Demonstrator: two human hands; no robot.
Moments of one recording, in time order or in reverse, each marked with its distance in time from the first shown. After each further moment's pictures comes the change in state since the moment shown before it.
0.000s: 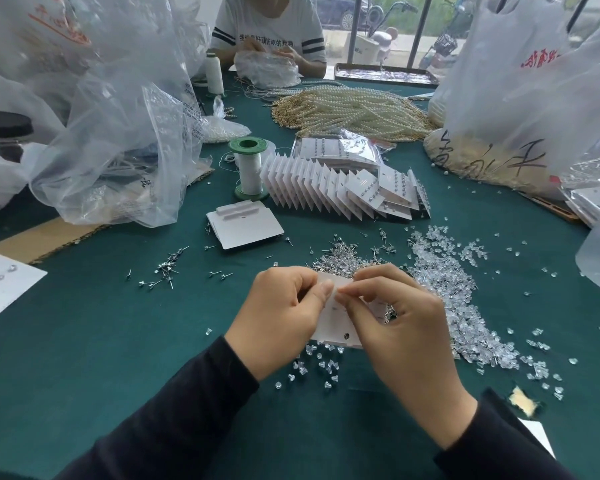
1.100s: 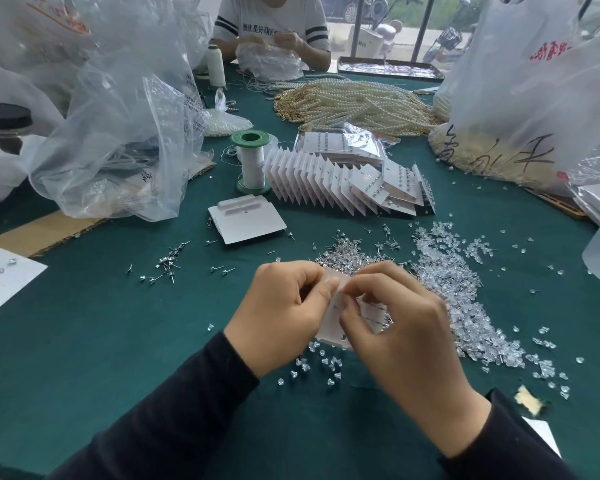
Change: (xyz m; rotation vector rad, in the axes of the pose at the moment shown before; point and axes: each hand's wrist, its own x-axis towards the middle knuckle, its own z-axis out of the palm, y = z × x) left_hand -0.002 0.000 -0.003 -0.023 -0.003 0.090; right_hand -0.001 -0.008 -0.002 -0.131 -0.077 -0.157
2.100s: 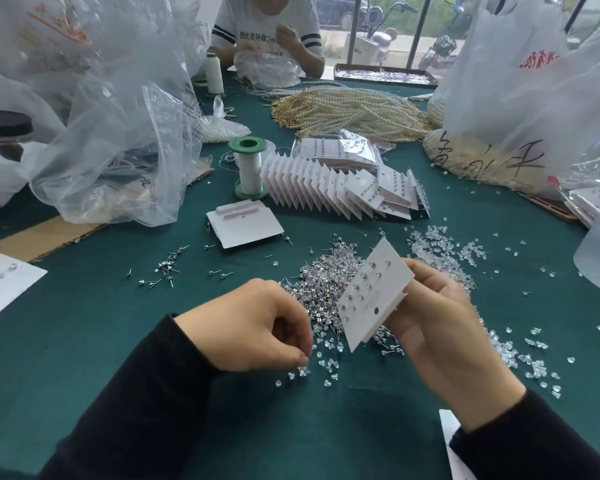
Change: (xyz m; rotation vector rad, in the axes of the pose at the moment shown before) left_hand 0.004 -0.008 -0.037 0.102 -0.648 -0.139; right_hand 0.012 0.011 -0.022 1.131 -0.031 0.822
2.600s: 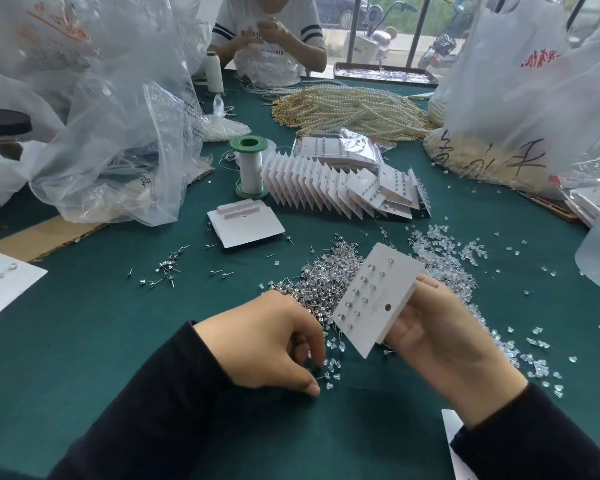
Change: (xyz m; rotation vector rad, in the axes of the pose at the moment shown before) left_hand 0.002 0.003 0.012 0.102 -0.051 0.018; right_hand 0.003 0.000 0.000 0.103 -0.088 0.177
